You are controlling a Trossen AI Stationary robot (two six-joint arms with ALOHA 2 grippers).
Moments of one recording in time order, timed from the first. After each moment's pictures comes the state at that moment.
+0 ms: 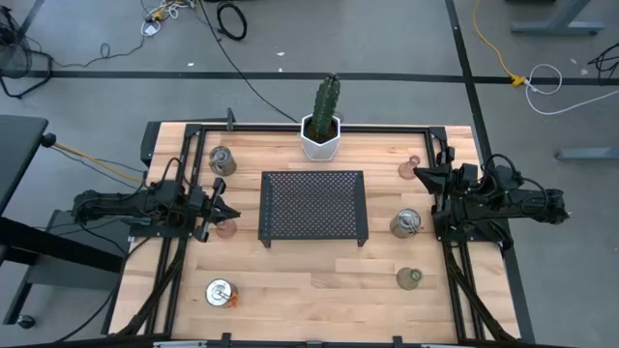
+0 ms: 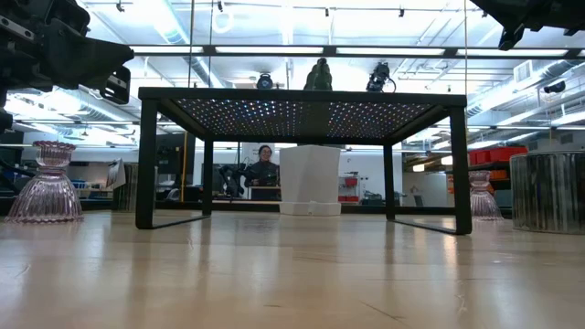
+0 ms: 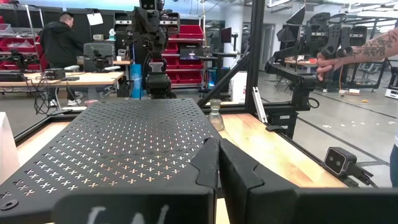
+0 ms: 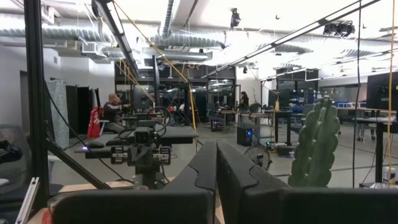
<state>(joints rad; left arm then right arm) -0.01 0.01 0.01 0.08 0.16 -0.04 0.03 0.09 0.31 0.09 0.23 -0.09</state>
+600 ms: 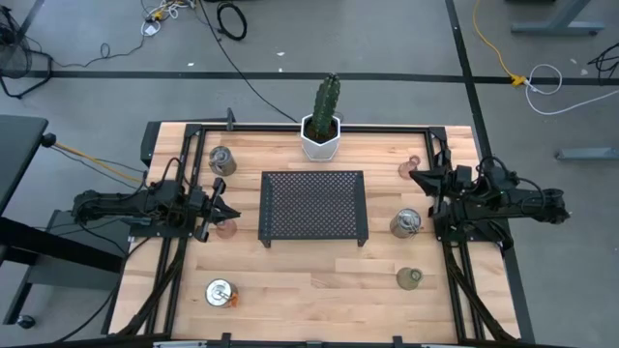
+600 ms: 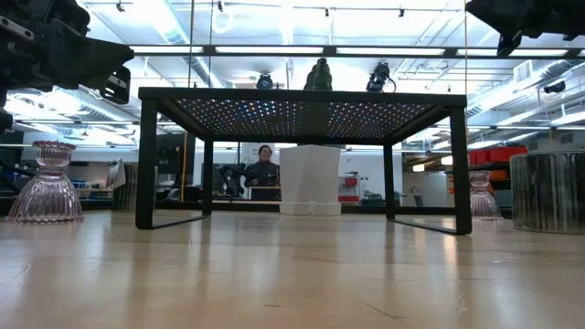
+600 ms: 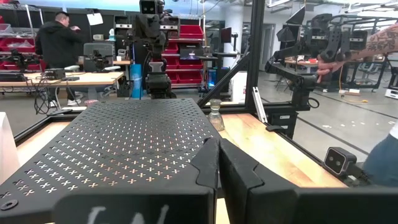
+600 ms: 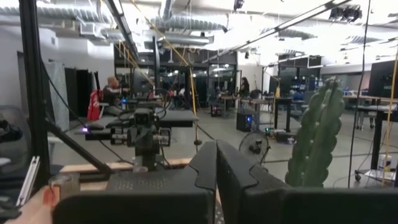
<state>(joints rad) -0.01 0.01 0.01 0.08 0.16 -0.04 0.03 0.10 0.32 0.02 0.23 -0.09</state>
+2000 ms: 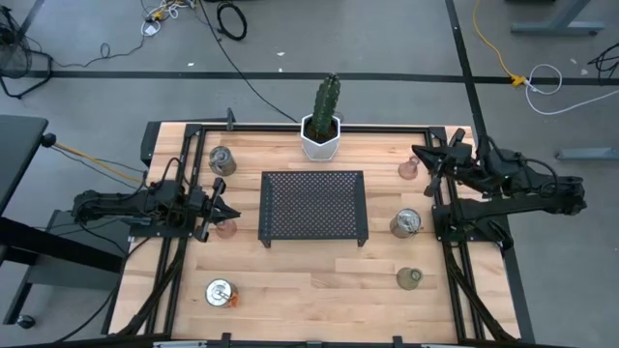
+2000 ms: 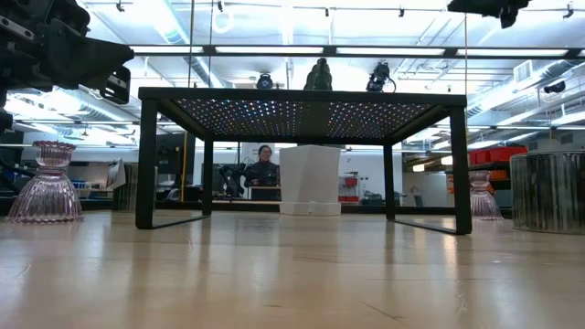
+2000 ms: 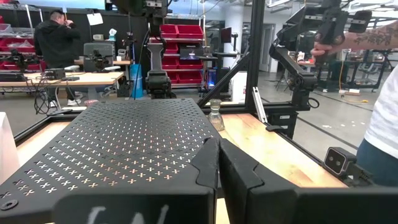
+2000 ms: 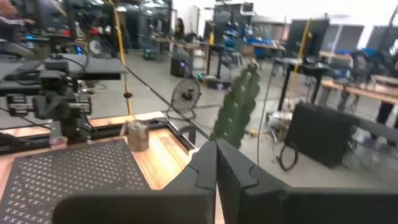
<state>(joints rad) -0.01 0.01 0.01 0.08 0.16 -0.04 0.03 0.43 0.72 -0.33 0.55 -0.08</state>
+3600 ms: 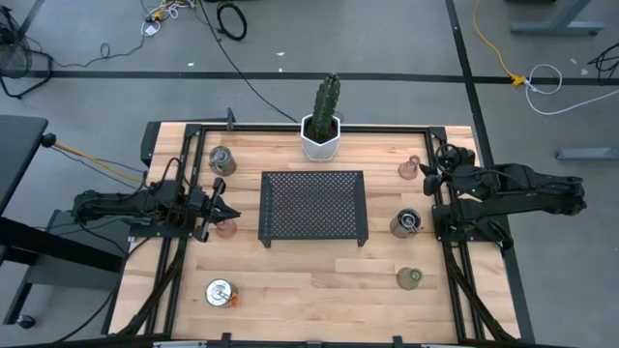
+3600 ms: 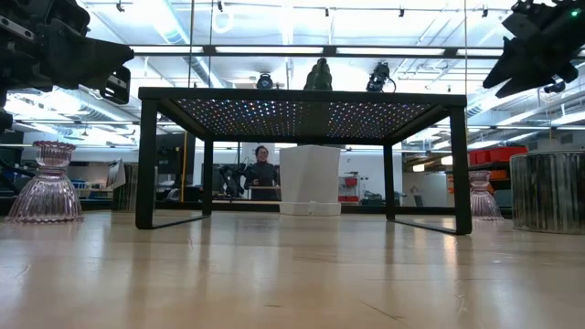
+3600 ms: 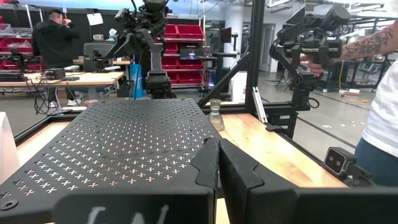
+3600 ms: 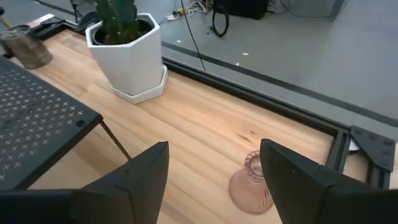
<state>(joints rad) -0.01 0.01 0.01 0.08 0.16 -0.04 0.03 0.43 0.72 -1.07 0.76 0.70</state>
